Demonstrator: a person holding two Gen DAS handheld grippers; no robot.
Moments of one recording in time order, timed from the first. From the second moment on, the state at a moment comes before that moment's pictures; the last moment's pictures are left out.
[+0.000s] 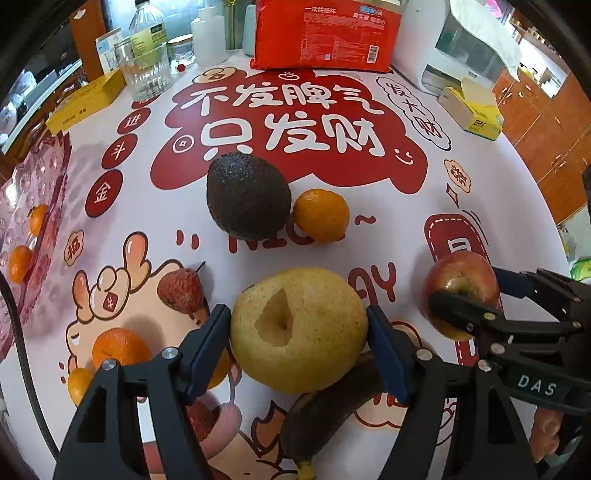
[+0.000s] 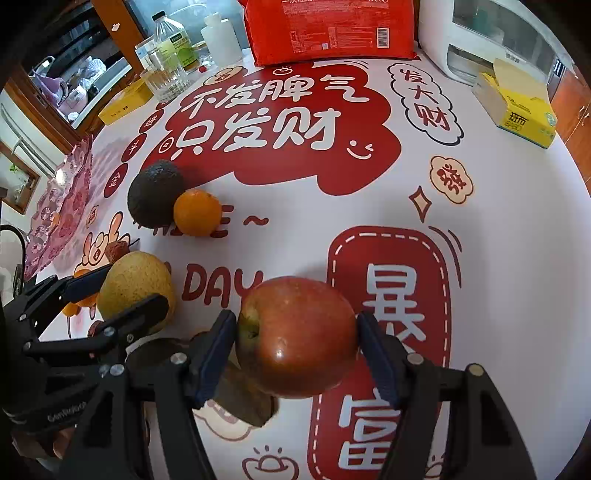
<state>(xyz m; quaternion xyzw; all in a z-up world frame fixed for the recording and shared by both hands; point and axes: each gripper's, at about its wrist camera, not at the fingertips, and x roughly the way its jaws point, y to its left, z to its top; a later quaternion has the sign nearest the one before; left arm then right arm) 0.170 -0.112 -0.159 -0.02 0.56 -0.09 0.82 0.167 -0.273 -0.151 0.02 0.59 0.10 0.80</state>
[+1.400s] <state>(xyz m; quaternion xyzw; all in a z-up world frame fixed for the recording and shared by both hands) 0.115 0.196 -0.012 -0.03 0.45 0.03 0.89 0.132 0.018 -0.024 -0.08 0.45 0.20 0.86</state>
